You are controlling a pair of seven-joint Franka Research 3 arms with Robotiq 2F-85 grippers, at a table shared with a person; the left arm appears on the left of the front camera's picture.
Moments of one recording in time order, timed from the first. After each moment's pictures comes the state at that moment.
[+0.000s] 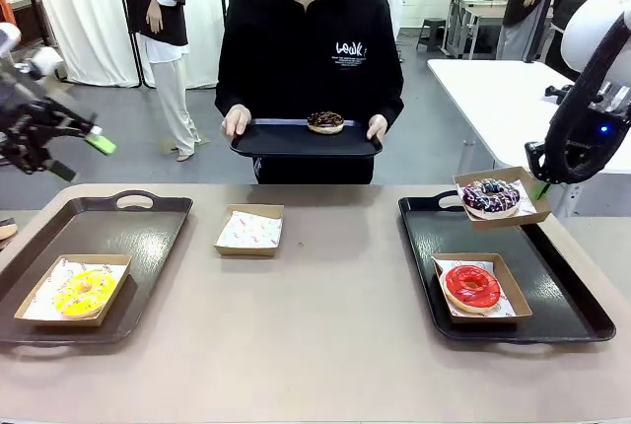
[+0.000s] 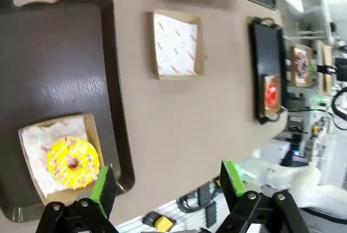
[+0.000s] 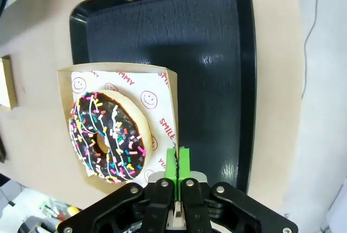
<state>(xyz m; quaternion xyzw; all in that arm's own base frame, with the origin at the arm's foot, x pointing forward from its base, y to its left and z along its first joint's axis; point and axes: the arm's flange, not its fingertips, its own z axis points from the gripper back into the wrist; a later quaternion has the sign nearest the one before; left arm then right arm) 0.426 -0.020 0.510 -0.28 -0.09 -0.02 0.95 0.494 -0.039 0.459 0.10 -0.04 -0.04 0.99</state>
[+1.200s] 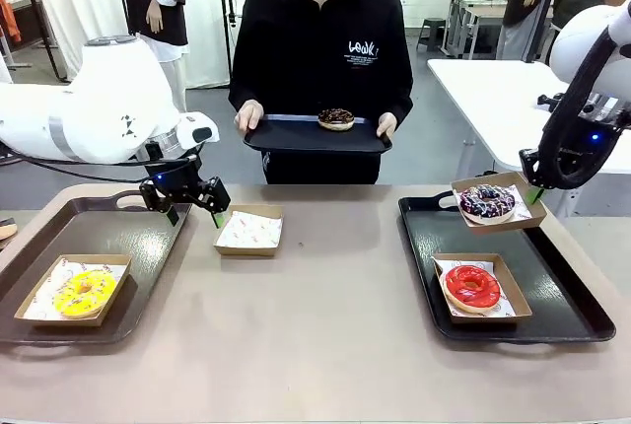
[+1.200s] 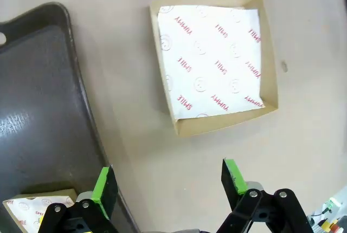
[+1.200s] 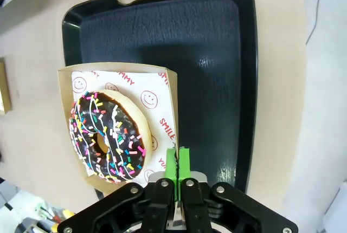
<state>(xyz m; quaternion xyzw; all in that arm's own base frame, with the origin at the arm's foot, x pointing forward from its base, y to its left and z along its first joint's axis) 0.481 -0.198 0.389 -0.06 -0.08 -0.09 0.99 0.504 -0.039 0.445 0.09 -0.04 -0.03 0.99</state>
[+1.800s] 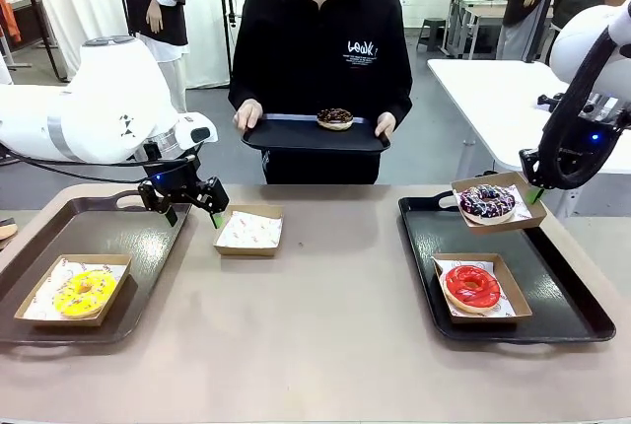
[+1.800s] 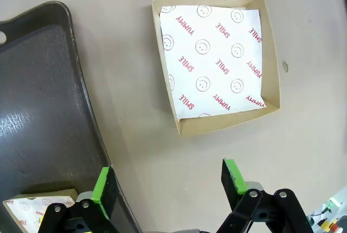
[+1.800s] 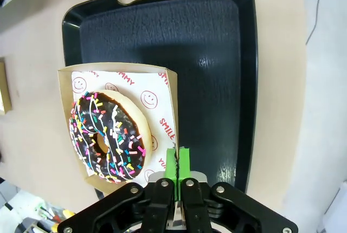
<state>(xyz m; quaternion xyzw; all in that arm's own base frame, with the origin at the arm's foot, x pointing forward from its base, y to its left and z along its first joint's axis) 0.482 -0.195 0.386 -0.06 -0.08 -0.09 0.99 0.504 -0.039 0.445 0.09 -0.04 -0.03 0.99</state>
